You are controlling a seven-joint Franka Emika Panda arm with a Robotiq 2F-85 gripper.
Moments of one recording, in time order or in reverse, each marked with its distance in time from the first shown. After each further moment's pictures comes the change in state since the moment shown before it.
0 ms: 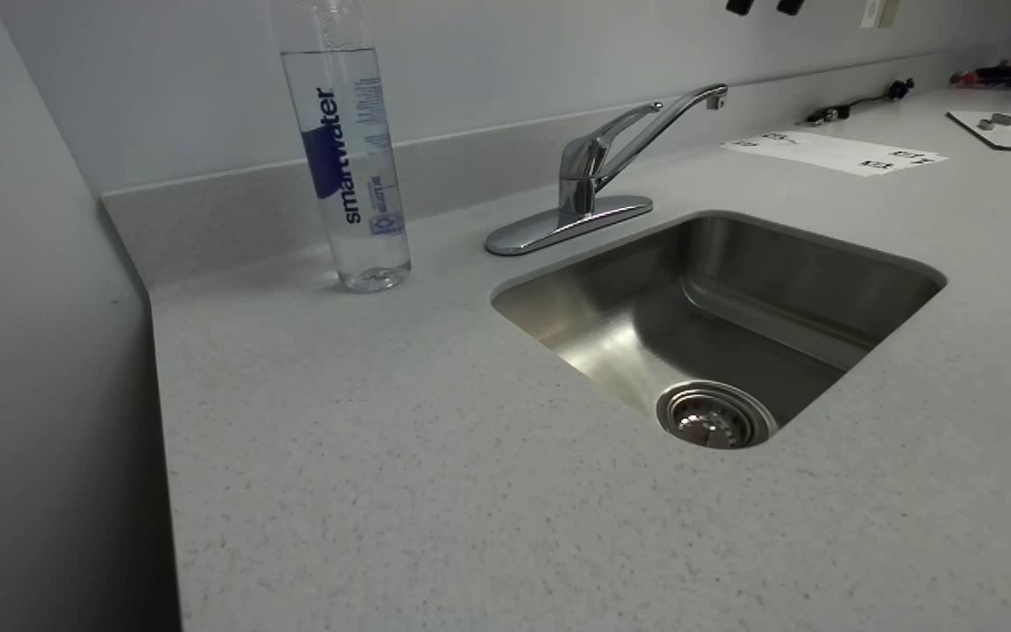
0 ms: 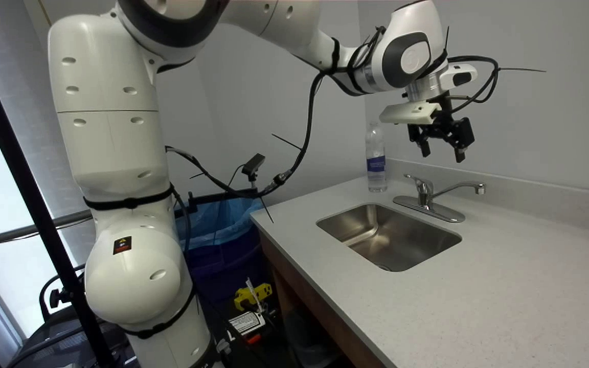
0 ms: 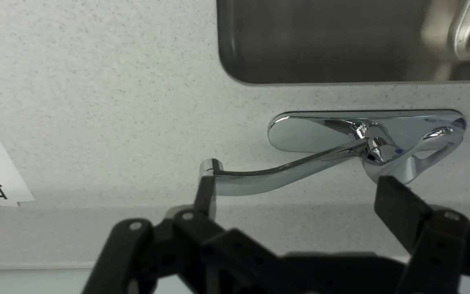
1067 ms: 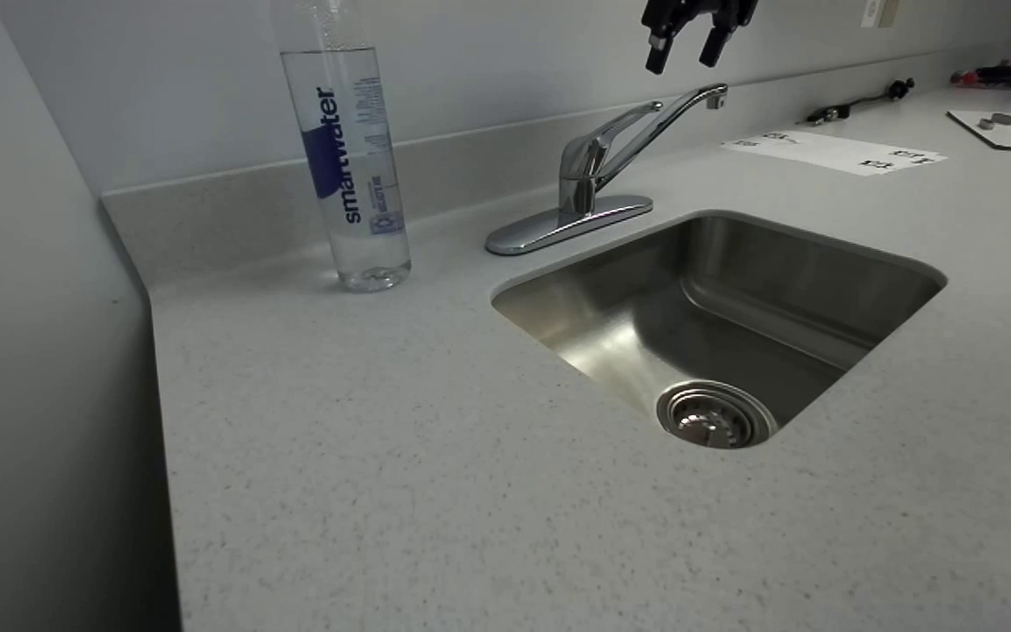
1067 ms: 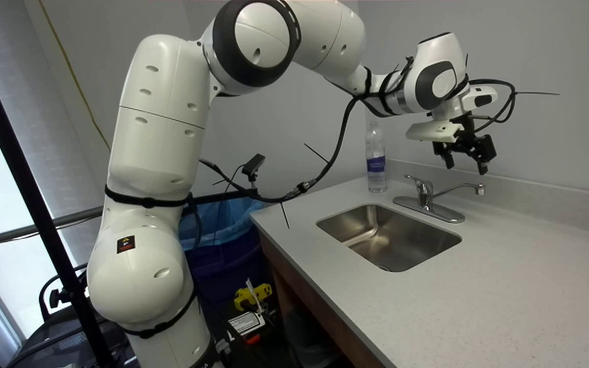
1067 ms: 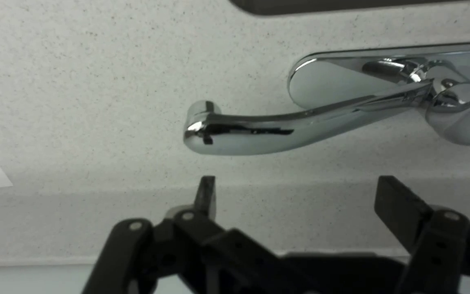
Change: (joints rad) arm 0.032 0.314 -0.035 0.316 -0.054 0.013 0.101
